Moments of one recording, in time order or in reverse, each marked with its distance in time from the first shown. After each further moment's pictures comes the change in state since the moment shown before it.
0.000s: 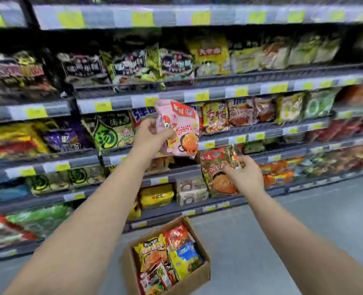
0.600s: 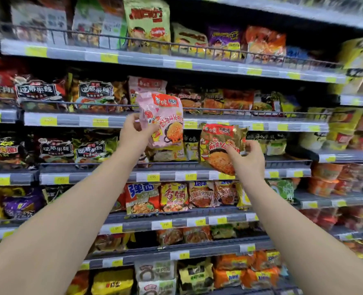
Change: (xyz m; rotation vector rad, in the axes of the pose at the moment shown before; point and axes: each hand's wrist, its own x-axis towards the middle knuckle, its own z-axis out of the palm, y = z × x) left_hand 0.011 0.212 0.141 -0.127 0.317 0.447; right_hand 0.143 -0.087 -0.252 0.350 0.281 -0.440
